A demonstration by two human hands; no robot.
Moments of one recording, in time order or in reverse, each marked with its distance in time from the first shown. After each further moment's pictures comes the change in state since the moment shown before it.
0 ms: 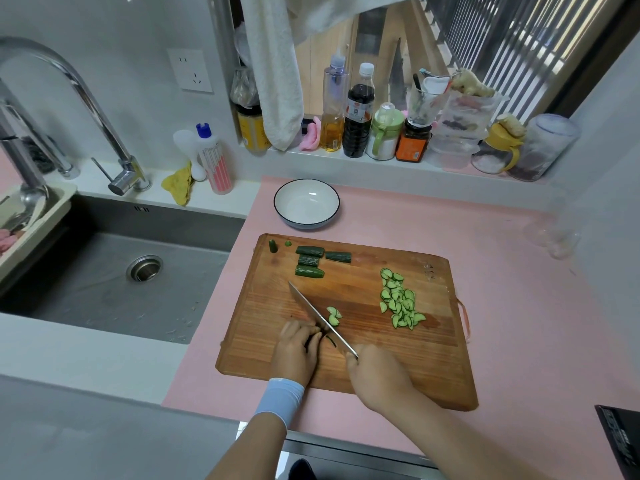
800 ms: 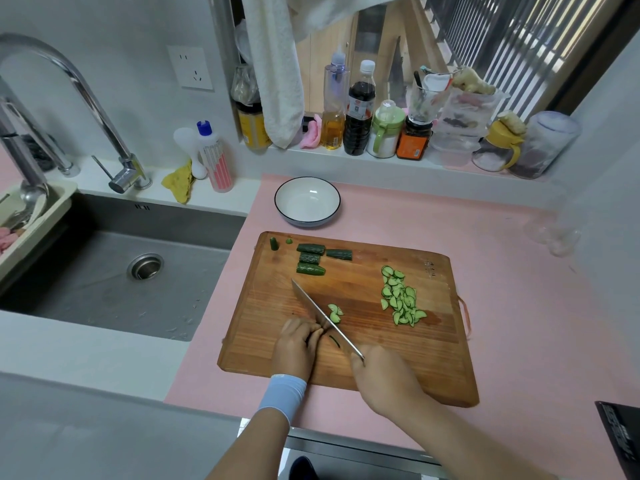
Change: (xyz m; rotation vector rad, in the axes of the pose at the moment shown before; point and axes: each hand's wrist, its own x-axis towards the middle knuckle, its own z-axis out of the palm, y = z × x) left_hand 0.001 -0.001 0.000 -0.006 0.011 -0.037; right_hand -0.015 0.000 -0.005 0.005 0.016 -0.007
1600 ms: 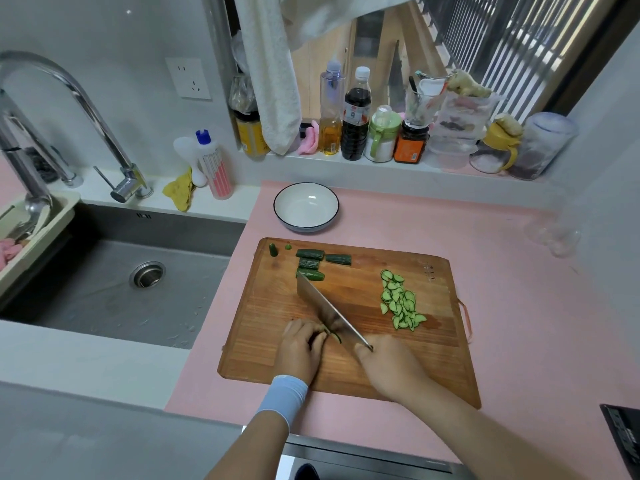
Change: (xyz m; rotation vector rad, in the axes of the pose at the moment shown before) left_hand 0.007 0.011 -0.002 0.021 -0.070 -0.051; right_hand 0.017 0.003 -0.024 0.139 -0.032 0.024
